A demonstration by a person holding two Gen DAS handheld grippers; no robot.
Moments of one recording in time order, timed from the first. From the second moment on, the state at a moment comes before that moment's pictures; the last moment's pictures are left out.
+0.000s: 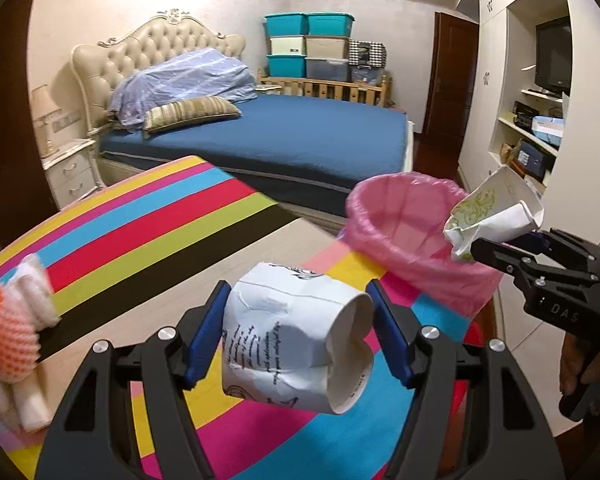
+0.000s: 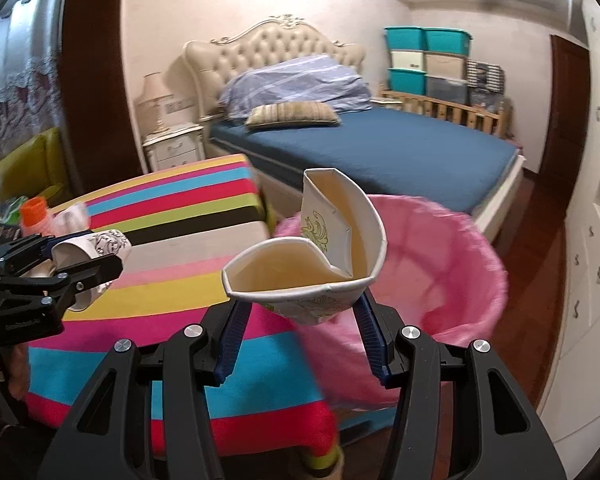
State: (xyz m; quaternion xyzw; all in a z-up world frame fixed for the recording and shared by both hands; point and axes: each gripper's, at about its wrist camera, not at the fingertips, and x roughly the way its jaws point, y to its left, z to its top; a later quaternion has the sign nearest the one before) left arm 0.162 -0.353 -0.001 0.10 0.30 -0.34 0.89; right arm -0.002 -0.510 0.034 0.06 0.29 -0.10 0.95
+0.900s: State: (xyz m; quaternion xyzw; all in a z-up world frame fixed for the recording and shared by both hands) left arm 0.218 -0.551 0.007 0.08 0.30 -0.41 0.86; right arm 0.012 -0.614 -0.003 0.09 0.30 -0.16 0.93
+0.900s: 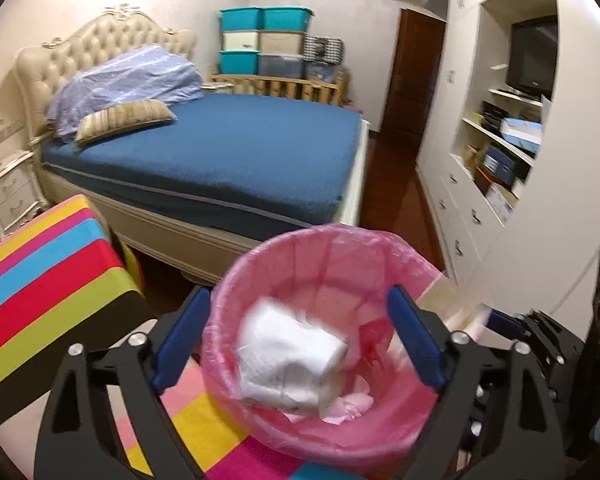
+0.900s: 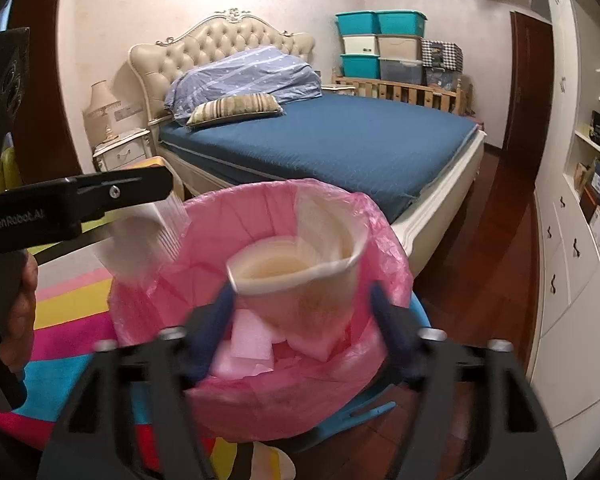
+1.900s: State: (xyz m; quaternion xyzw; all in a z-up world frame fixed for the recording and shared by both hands) left arm 0.132 -0.200 -0.021 0.18 0.26 -0.22 0.92; right arm 0.051 -0.393 0.024 0.06 0.34 0.01 0.94
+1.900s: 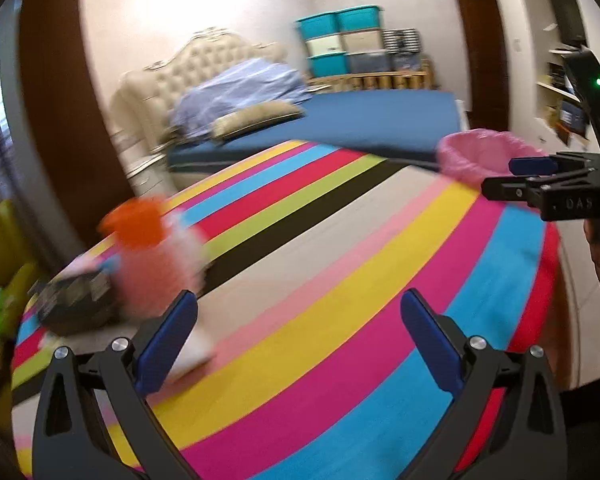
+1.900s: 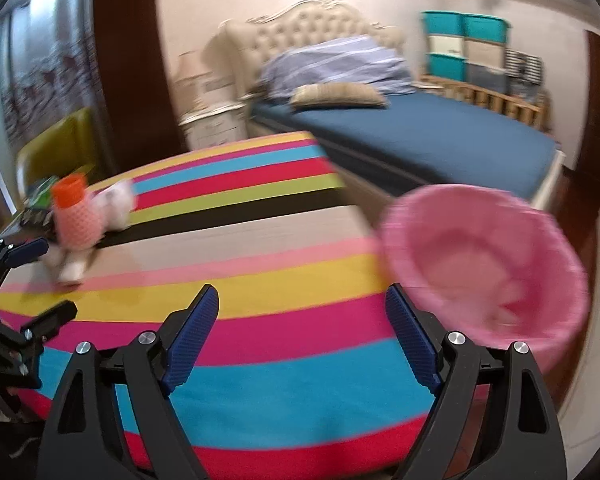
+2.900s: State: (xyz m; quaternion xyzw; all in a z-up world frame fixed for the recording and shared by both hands) left arm 0.170 0.125 -0.061 -0.03 0.40 0.07 0.91; right arm 0.146 -0.074 0.082 -0.16 0.27 0.26 0.91
